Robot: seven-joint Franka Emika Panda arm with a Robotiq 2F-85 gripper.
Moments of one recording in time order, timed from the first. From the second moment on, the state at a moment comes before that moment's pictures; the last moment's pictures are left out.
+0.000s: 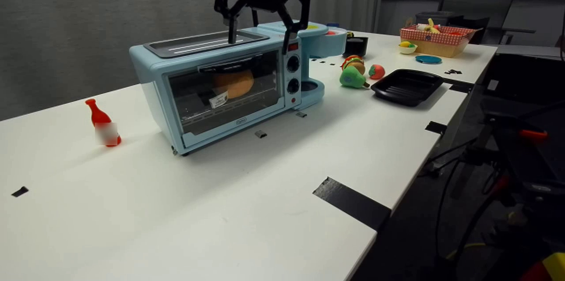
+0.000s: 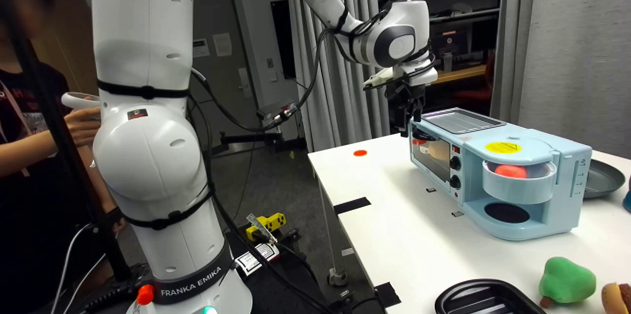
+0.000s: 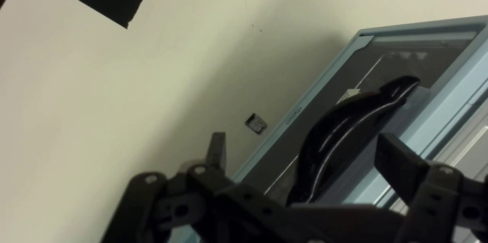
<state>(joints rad) 0.12 0.29 0.03 -2.03 0.22 2.51 1.21</state>
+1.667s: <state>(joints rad) 0.12 0.42 0.03 -1.94 0.28 2.37 1.34</state>
